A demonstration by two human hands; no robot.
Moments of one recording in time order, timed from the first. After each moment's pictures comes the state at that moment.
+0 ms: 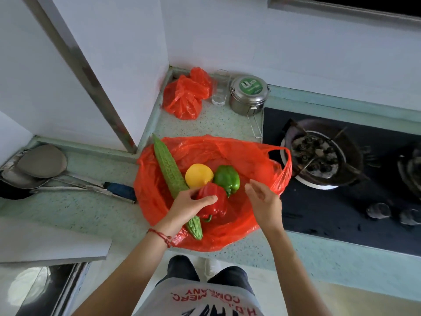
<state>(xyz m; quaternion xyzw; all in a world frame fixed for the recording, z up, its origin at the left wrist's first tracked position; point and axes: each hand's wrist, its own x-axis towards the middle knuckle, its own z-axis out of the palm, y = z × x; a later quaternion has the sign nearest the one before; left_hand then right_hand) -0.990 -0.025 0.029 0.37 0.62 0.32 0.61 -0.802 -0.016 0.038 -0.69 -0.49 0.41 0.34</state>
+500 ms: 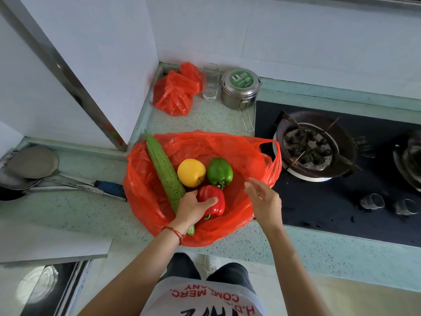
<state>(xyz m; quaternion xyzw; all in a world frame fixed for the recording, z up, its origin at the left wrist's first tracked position) -0.953 -0.023 -0.008 0.44 0.70 0.25 0.50 -0.775 -0.022 0.032 -0.68 -0.48 0.42 0.35</state>
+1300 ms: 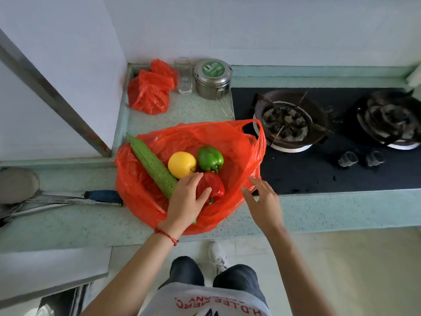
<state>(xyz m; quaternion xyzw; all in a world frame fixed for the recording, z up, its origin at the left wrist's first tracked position) -0.973 -0.047 0.010 0.73 0.58 0.24 0.26 -0.782 -0.084 0.020 -0.74 -0.55 0.28 0.28</state>
